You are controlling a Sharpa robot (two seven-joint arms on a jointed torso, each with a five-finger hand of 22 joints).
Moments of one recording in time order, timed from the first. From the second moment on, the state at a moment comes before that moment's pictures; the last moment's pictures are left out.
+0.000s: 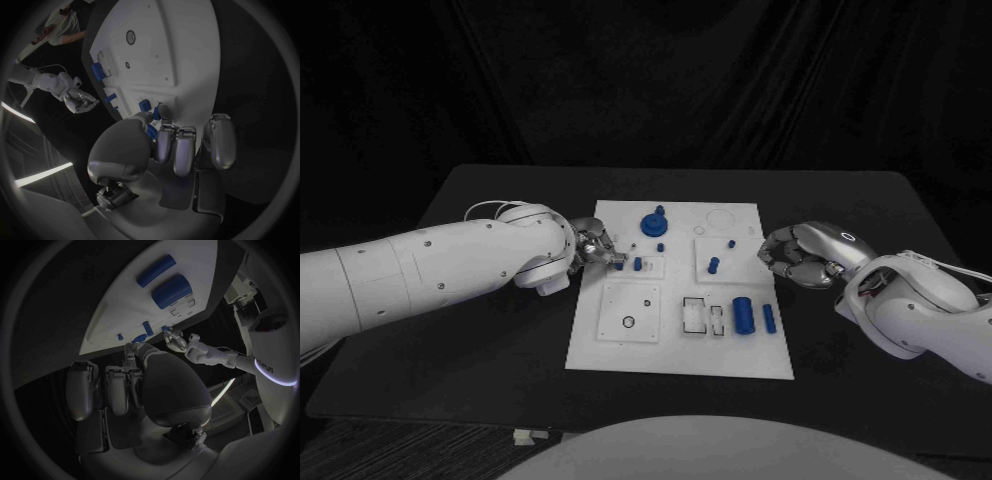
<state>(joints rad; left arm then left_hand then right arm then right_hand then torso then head) 1.25 -0.71 -0.21 1.40 -0.98 -0.03 -0.46 1.11 0.02 0.12 0.29 0.66 0.86 0.04 0.53 1.13 1.44 -0.01 1.47 1.31 1.47 -0.05 1.57 1.31 0.05 1.42 0.06 1.34 1.31 1.13 -1.07 -0.21 1.68 -1.46 -0.53 -0.08 1.33 0.00 0.25 0.18 0.53 0.79 0.10 0.49 0.24 1.47 0.01 1.57 1.31 1.47 -0.06 1.57 1.31 0.03 1.47 0.05 1.45 1.31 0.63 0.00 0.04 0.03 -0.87</state>
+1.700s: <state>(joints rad) 1.25 -0.71 -0.21 1.41 -1.05 -0.02 -0.46 1.13 -0.01 0.18 0.29 0.28 0.85 0.05 0.53 1.07 1.45 -0.01 1.47 1.31 1.47 -0.06 1.57 1.31 0.05 1.43 0.05 1.34 1.31 1.13 -1.07 -0.21 1.68 -1.46 -0.53 -0.08 1.33 0.00 0.25 0.18 0.53 0.79 0.10 0.49 0.24 1.47 0.01 1.57 1.31 1.47 -0.06 1.57 1.31 0.03 1.46 0.05 1.45 1.31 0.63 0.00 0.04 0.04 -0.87</state>
